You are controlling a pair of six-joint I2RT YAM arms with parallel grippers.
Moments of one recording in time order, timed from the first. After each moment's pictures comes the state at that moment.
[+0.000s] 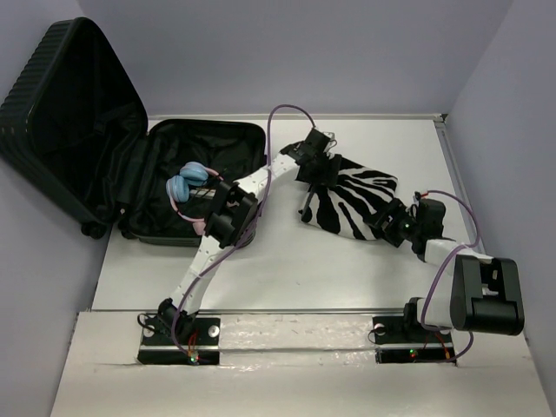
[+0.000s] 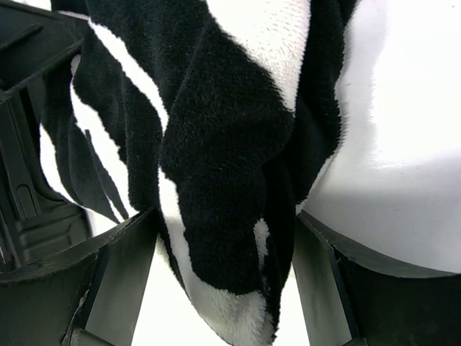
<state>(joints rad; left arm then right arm) -0.70 2.49 2.19 -0.58 0.05 -0.38 -0.12 1.30 0.39 0.21 -0.50 0.69</state>
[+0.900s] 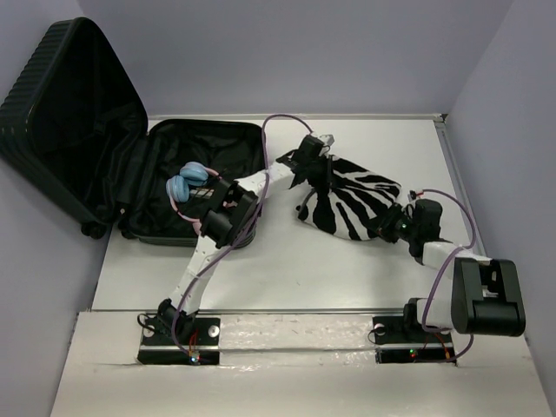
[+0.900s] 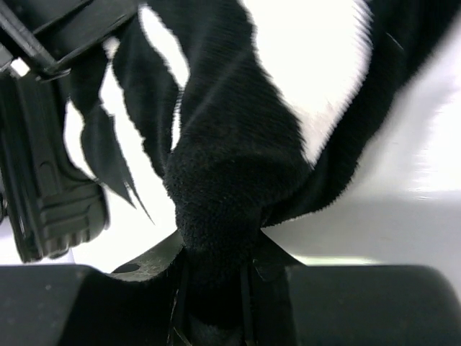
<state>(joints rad) -0.68 2.45 1.96 -0.20 0.29 -0.55 -0.08 1.31 0.36 0.30 -0.56 0.73</state>
